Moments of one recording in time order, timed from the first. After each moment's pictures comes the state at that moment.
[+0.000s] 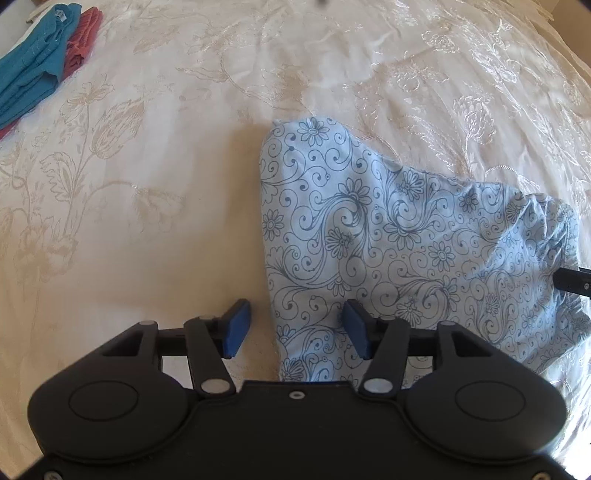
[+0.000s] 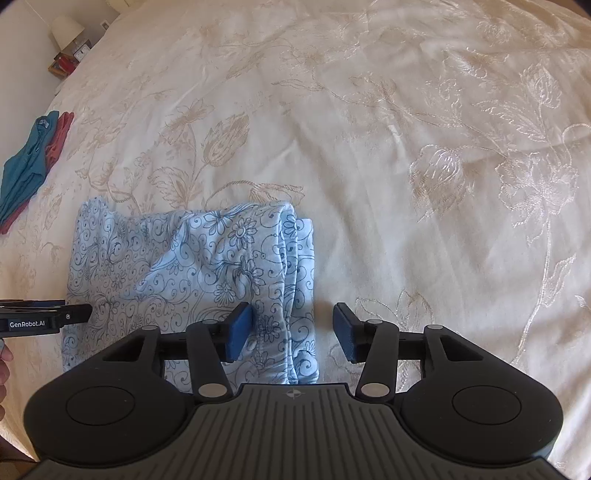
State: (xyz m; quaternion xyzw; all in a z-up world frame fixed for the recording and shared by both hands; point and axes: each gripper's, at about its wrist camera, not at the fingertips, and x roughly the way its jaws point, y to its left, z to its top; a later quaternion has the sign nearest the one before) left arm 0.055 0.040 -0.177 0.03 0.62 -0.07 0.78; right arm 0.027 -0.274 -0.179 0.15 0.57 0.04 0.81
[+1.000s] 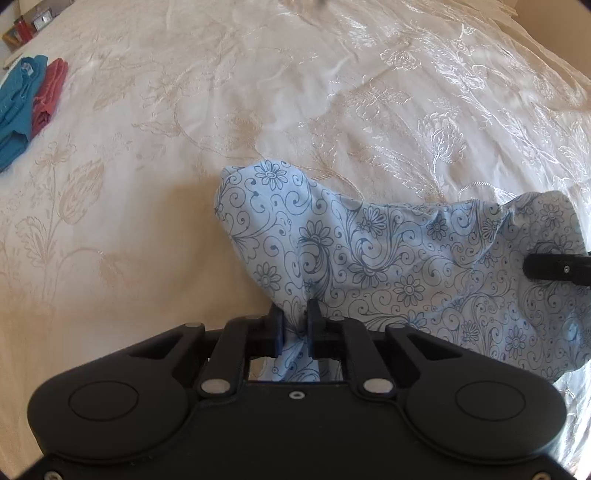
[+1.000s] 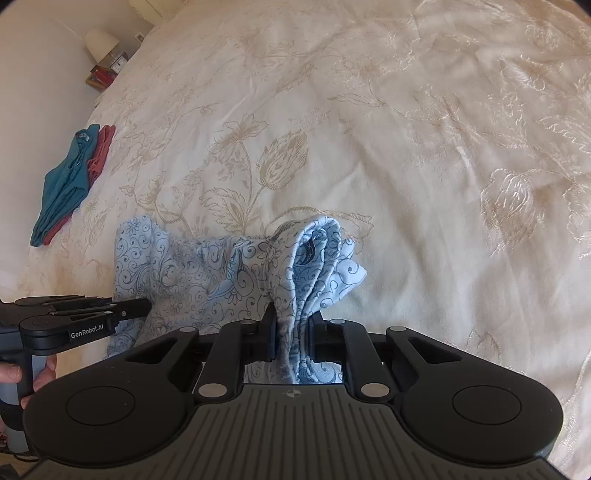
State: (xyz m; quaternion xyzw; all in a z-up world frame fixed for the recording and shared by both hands) left arm 0.066 0.013 -0.172 0.06 0.57 -0.11 0.81; right arm 0.047 -0.261 -0.169 0.19 0.55 0.11 0.81
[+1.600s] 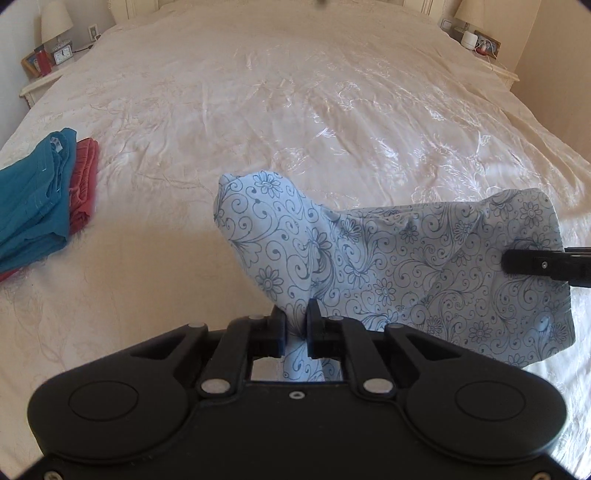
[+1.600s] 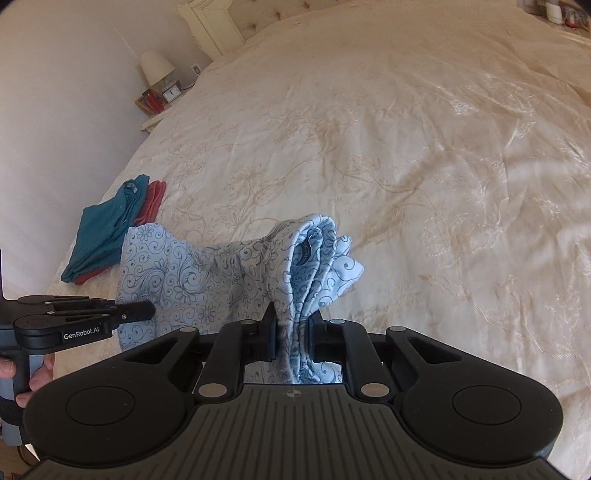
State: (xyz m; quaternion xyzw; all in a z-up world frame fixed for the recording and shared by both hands) left arm 0.161 0.063 -0.099 0.03 0.50 -0.12 0.86; right arm 0.156 -0.228 -0.107 0.15 0.47 0.16 0.85
